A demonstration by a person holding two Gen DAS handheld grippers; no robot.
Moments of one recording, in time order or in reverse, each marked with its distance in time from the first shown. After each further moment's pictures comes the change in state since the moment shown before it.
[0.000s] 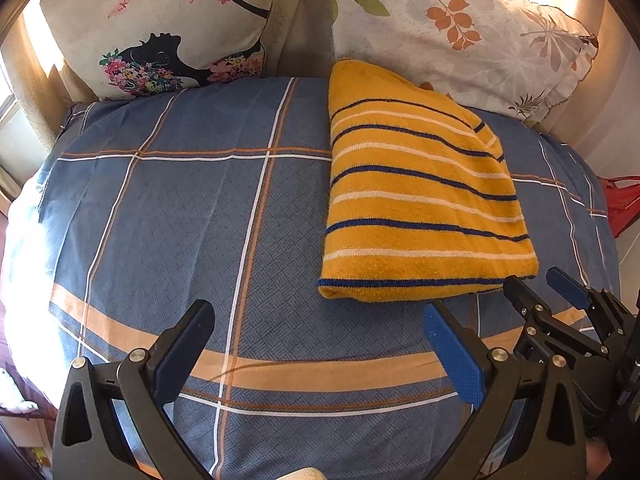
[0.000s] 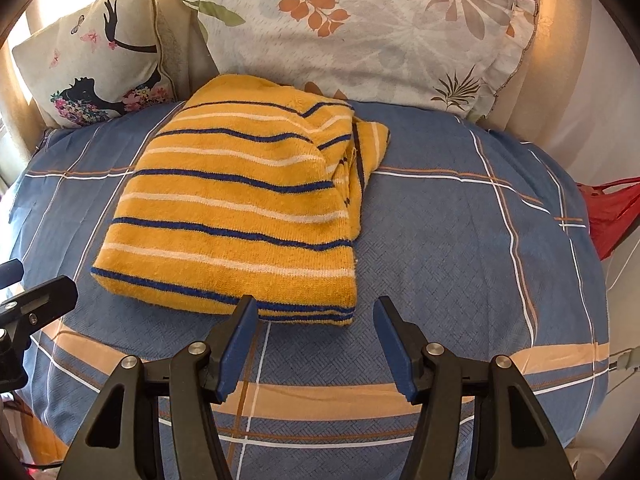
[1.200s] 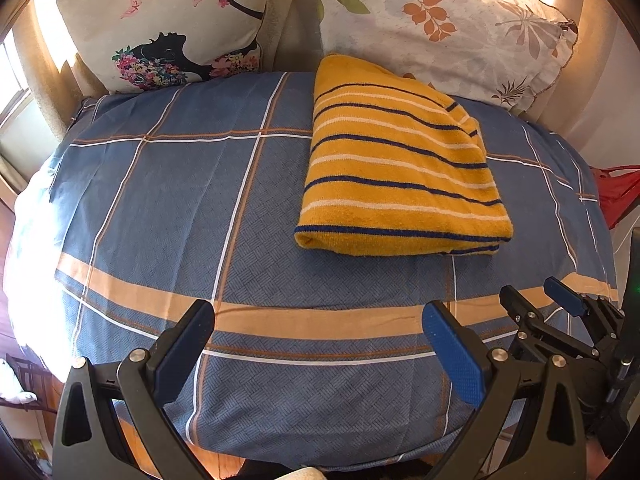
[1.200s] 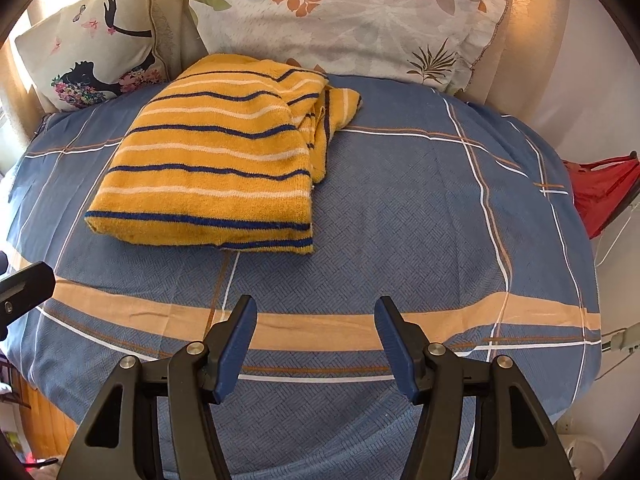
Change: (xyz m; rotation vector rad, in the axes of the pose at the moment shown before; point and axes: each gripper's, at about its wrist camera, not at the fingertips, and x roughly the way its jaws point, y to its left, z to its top) left arm -0.026 -0.025 -0.040 -0.004 -0.009 0.014; right arm -0.021 -0.021 -0.044 0.013 0.045 -0.020
